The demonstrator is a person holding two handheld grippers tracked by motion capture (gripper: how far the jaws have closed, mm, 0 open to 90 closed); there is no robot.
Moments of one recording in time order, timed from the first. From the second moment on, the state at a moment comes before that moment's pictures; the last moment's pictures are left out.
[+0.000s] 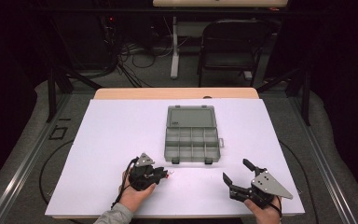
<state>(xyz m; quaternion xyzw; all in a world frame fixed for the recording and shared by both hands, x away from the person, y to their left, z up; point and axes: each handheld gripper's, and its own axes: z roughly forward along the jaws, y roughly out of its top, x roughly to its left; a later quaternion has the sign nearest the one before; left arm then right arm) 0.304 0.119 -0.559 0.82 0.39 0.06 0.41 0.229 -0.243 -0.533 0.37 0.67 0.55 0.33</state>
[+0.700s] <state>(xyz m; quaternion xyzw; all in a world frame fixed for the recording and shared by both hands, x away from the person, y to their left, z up) 0.307 0.120 -0.564 0.82 0.41 0.07 0.40 0.229 -0.244 -0.533 0.38 0.67 0.55 0.33</state>
